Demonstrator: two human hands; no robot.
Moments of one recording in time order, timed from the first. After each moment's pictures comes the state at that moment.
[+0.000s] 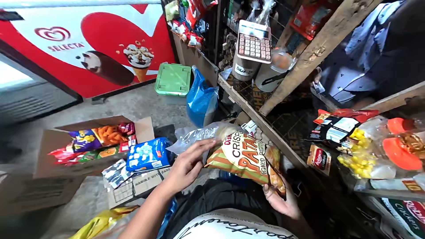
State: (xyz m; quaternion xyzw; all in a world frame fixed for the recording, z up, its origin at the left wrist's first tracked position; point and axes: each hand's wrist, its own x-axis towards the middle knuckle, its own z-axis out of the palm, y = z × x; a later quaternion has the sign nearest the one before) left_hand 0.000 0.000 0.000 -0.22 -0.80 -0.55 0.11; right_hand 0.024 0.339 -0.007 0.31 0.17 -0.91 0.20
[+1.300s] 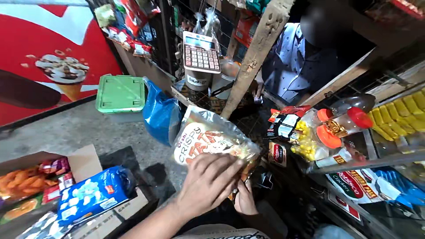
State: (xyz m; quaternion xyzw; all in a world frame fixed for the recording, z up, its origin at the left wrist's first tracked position) left_hand -0.033 0.132 0.045 -0.33 -0.80 -0.36 0.36; right_hand 0.020 0.286 -0.007 0.09 0.53 -0.84 -0.09
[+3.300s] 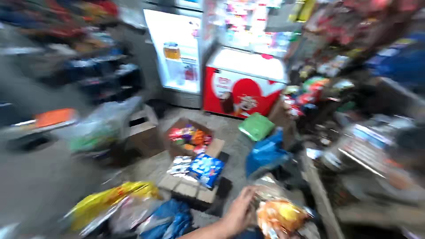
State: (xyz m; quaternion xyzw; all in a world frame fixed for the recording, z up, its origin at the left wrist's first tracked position) left_hand 0.014 0.048 -0.018 0.11 -0.83 -0.51 0.17; right_hand -0.046 0.222 -0.022 0.04 0.64 -0.75 0.17
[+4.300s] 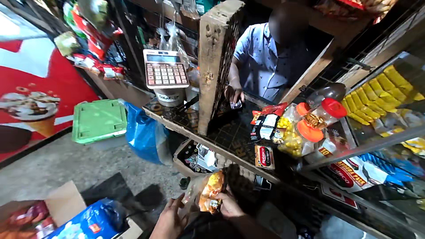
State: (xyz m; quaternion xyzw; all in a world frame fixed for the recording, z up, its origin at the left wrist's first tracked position) left_hand -0.033 0.119 -0.025 -0.08 -0.89 -0.40 -0.22; right_hand -0.030 0.328 -0.067 0.38 0.50 -0.77 0.11
